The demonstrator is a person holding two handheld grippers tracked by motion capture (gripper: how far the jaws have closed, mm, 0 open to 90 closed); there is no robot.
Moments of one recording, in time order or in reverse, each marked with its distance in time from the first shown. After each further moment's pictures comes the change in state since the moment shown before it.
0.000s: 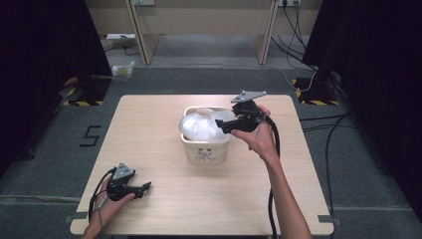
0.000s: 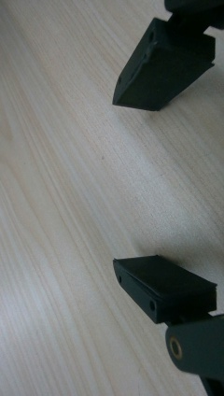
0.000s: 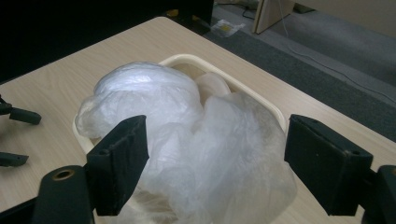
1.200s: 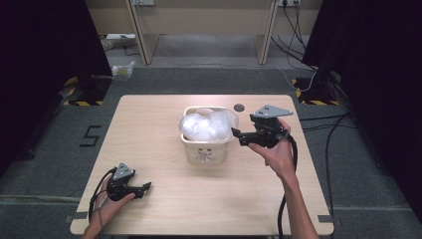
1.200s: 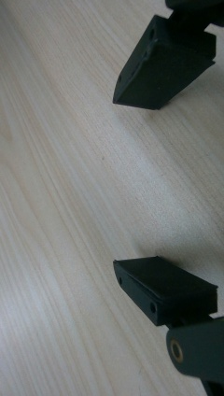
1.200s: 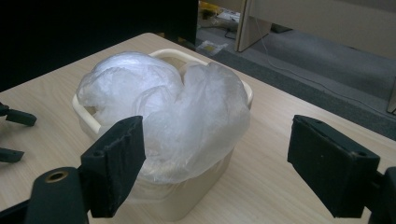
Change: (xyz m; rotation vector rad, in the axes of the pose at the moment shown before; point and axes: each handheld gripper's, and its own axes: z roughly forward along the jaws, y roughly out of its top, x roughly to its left) left arm 0.000 0.000 0.000 0.001 -0.002 0.003; right arm -0.005 -0.046 -0.043 -0.107 -0.052 0.034
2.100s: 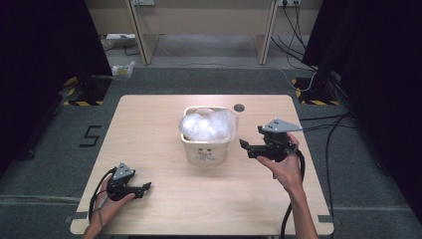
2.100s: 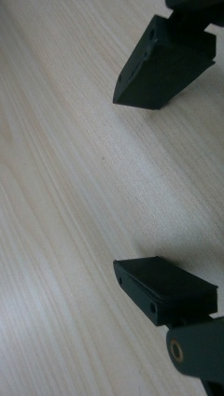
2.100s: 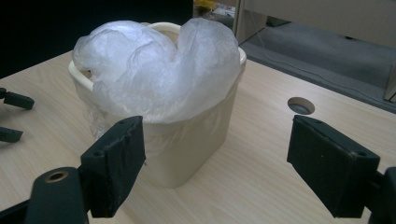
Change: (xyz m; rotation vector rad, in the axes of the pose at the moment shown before) left arm 0.000 0.000 0.000 0.003 0.000 0.004; right arm -0.002 -0.039 -0.016 0.000 -0.014 0.030
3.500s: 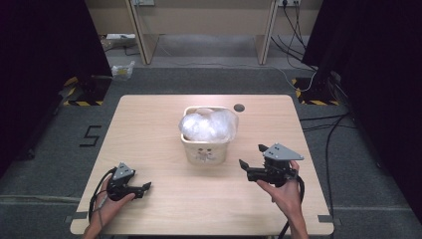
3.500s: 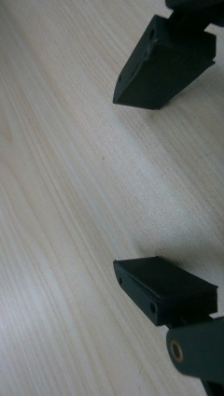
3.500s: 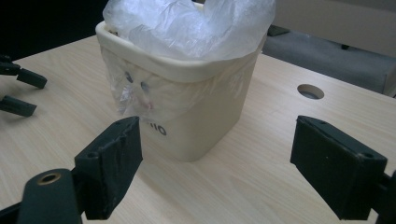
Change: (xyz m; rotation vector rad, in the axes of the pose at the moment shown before) left arm 0.000 0.000 0.000 -0.004 0.000 -0.004; right arm 0.030 -0.052 -0.014 -0.049 -0.011 -0.027
